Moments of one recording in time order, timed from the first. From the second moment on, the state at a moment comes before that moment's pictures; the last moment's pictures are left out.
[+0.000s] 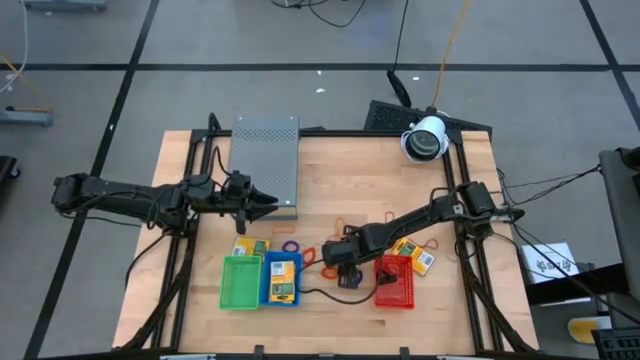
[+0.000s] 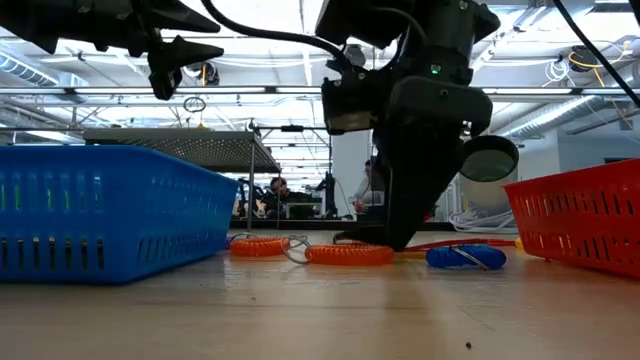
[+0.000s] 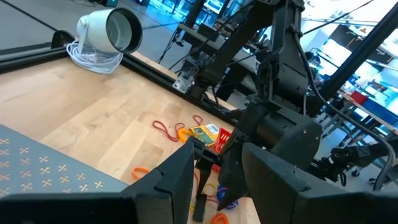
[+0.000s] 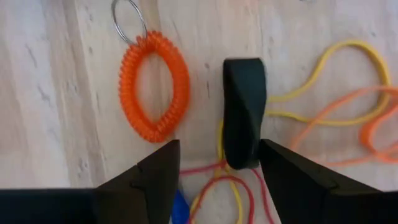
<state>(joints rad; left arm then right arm) 0.01 0.79 0.42 0.27 0.00 -0.50 0.26 1.97 1.33 -0.60 0.00 0.40</state>
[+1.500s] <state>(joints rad) 0.01 0.79 0.42 0.26 0.00 -0.53 0.38 1.62 1.33 -0.82 0.05 0.65</state>
